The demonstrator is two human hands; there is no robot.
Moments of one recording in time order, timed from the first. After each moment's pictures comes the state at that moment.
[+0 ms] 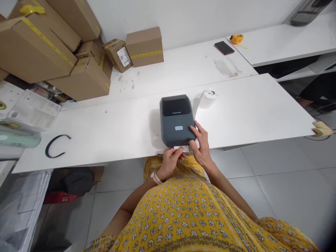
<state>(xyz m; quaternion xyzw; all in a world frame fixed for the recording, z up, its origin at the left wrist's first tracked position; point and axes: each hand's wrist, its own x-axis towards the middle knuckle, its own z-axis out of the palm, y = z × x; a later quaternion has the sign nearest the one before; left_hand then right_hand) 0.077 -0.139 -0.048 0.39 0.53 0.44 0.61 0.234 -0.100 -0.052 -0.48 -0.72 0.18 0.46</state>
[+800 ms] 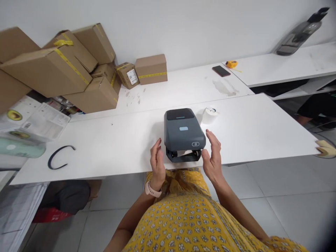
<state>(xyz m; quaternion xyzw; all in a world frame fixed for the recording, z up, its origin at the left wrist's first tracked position) 0.032 -0.113 -0.025 0.48 0.57 0.60 0.31 0.234 -0.090 -0.024 -0.51 -0.67 0.16 0.51</state>
